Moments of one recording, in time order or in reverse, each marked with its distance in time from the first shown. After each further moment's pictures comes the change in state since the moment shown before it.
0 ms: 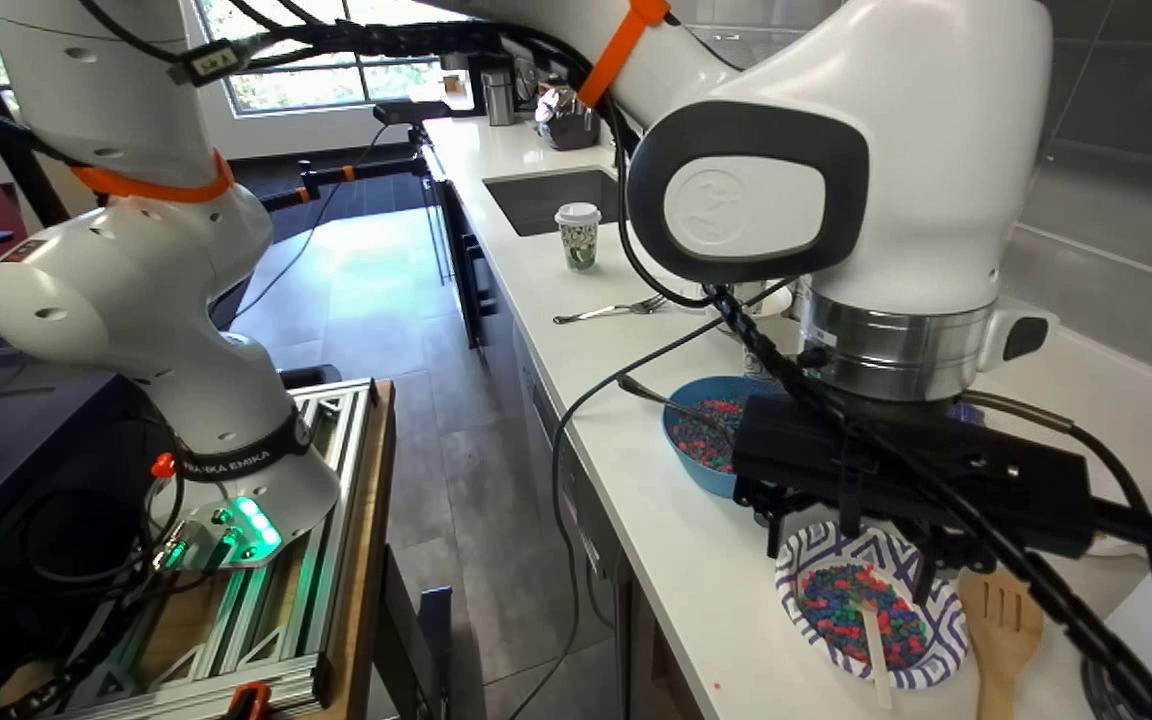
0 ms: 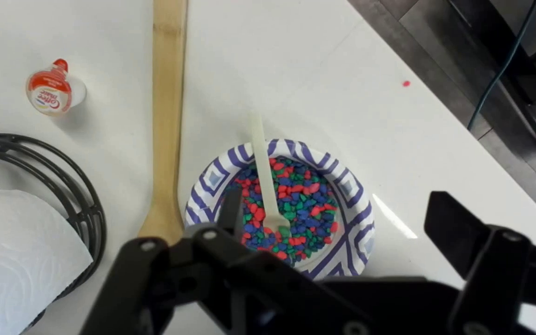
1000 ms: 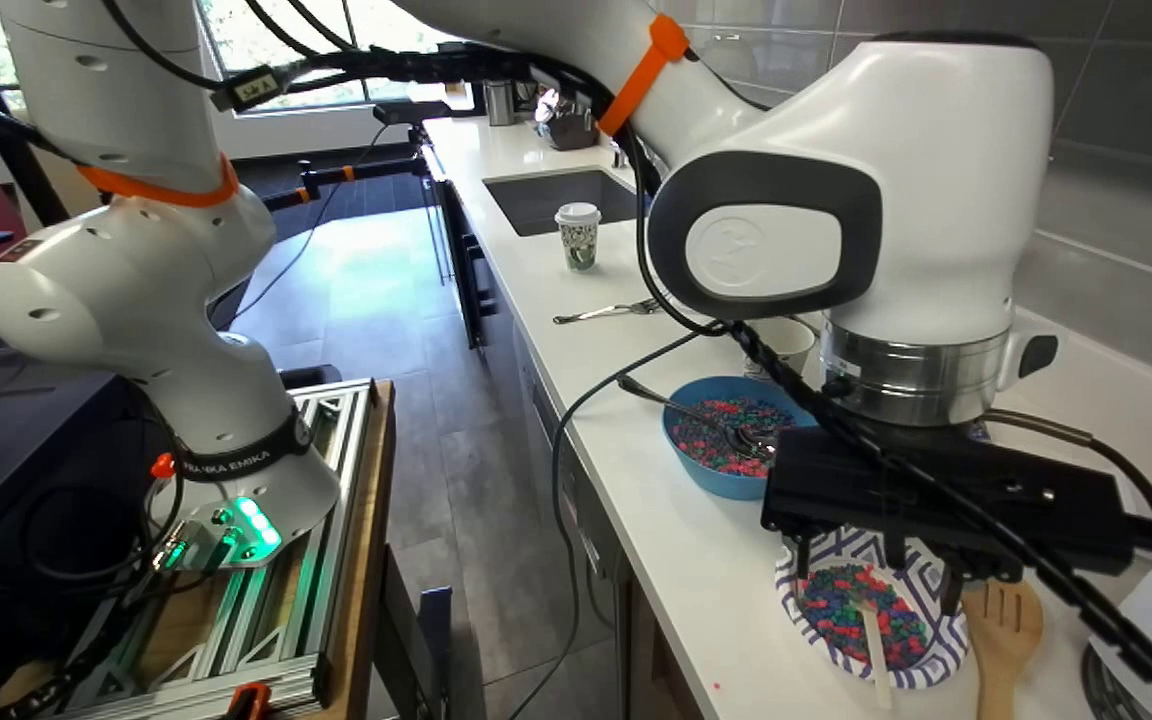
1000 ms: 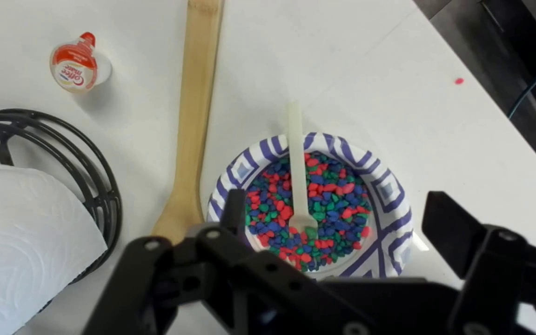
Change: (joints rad) arm -0.037 0.057 0.045 0.022 0.003 0.086 -0.051
